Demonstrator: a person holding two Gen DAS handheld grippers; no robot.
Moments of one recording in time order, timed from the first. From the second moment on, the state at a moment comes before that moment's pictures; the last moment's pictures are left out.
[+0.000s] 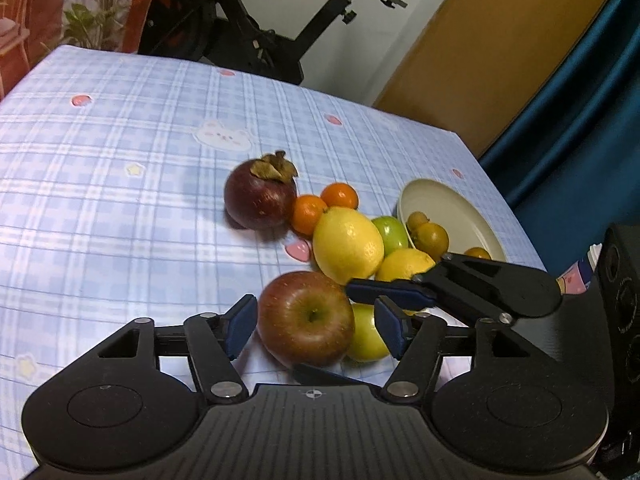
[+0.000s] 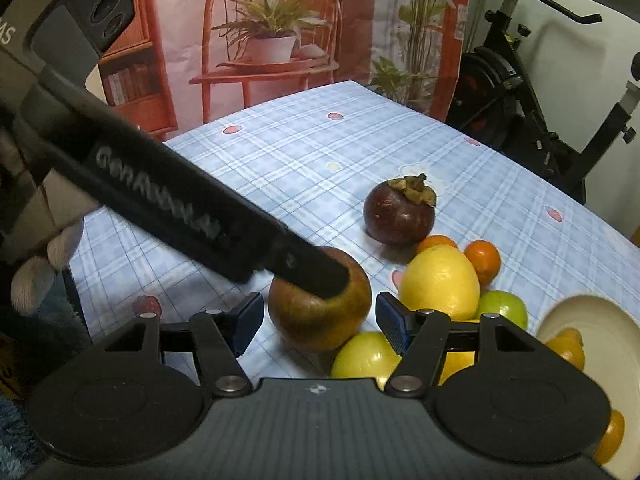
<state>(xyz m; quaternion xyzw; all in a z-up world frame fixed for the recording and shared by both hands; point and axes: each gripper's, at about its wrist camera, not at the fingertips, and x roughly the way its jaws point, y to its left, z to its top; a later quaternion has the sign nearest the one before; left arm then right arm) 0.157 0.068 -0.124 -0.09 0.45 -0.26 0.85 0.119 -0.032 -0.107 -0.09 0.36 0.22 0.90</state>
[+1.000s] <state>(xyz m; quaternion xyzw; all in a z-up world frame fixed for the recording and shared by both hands) 0.155 0.074 -0.129 -0.13 0.45 -0.24 0.85 0.126 -0.034 -0.113 -0.07 0.36 0.24 0.90</state>
